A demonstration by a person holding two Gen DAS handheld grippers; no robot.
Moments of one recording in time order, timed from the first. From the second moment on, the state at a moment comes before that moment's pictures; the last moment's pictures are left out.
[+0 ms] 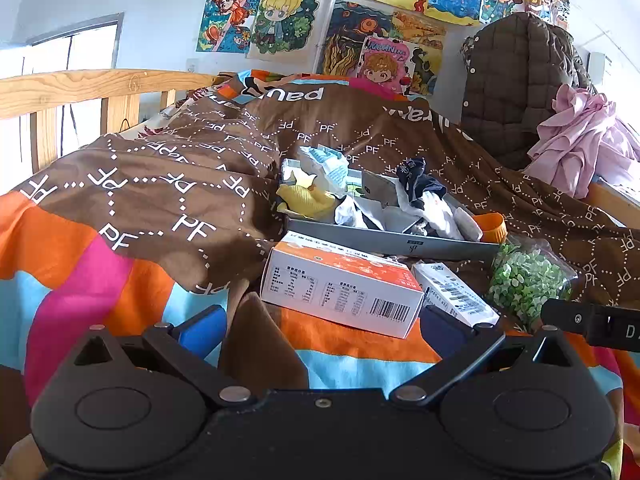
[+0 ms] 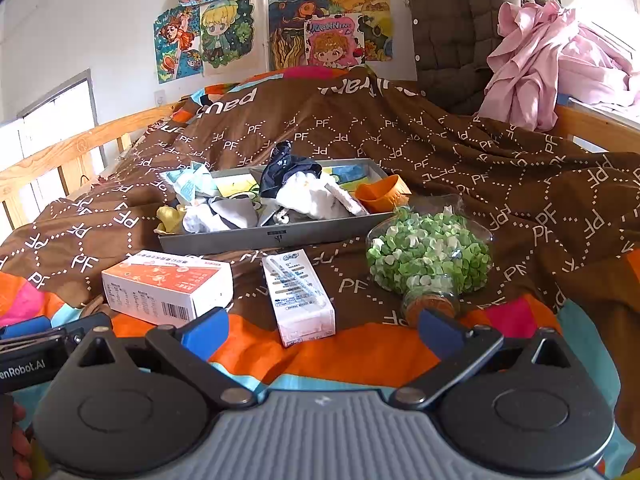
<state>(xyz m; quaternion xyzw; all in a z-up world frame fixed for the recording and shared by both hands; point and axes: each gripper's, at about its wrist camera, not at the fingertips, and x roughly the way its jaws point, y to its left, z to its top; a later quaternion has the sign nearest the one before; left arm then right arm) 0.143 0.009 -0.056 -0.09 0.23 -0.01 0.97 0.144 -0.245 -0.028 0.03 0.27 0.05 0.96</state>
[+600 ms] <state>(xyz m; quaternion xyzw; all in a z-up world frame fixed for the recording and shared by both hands) 0.143 0.010 -0.059 -0.09 0.23 -0.01 0.97 0.145 -0.246 -0.029 0.03 0.27 0.05 0.96</state>
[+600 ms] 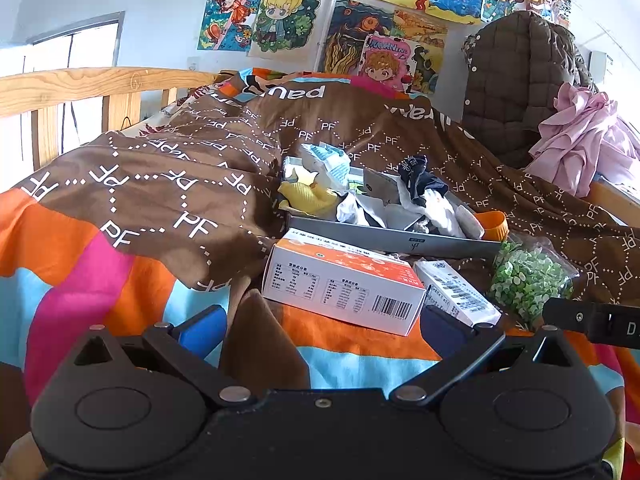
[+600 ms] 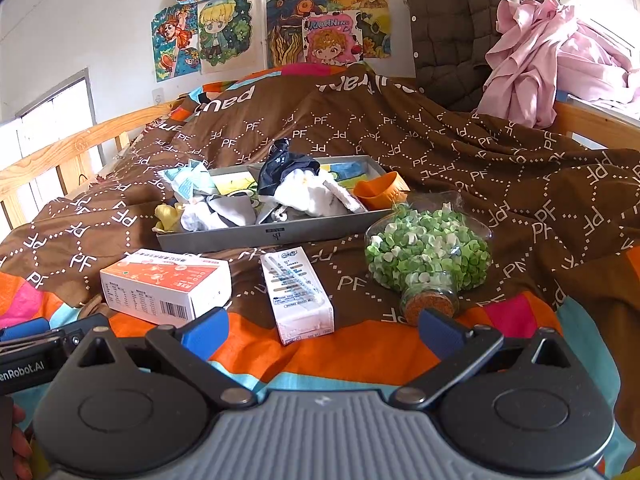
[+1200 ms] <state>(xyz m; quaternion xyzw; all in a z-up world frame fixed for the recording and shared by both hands) 0.143 0.010 -0.058 -0.09 0.23 -0.01 0.97 0.146 -0.245 -0.031 0.03 0.28 0.04 0.96</state>
